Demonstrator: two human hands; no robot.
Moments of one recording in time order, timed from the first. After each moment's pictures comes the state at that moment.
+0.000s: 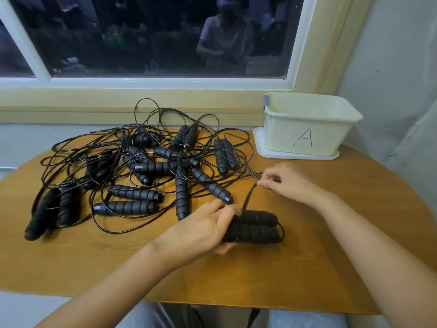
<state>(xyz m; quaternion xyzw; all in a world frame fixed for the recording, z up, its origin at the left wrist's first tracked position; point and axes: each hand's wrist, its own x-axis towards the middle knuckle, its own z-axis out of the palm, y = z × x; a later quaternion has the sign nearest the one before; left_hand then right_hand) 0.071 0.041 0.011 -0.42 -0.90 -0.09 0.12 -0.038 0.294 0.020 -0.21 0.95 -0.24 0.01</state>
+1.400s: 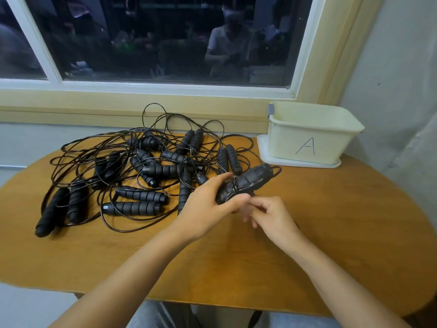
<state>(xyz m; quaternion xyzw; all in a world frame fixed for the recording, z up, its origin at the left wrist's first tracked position) 0.055 0.049 0.041 -0.15 -0.87 -0.46 0.05 0.054 0.227 0.019 -0.20 0.82 -0.54 -0.03</state>
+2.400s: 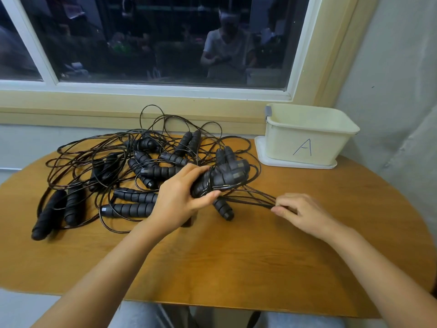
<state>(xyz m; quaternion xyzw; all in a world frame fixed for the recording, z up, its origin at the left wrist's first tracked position) 0.034 0.004 0.031 -0.20 -0.88 -0.36 0.23 0.016 0.314 0.004 -0.26 0.94 -0.23 -0.04</state>
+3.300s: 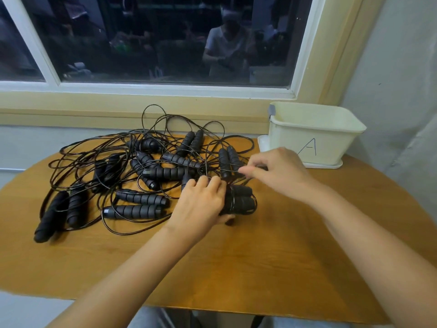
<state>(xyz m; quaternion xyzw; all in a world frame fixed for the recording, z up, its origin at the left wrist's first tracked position) 0.036 0.039 0.032 -0.21 -0.95 0.13 0.21 0.000 0.231 0.097 -0.24 0.94 -0.23 -0.11</state>
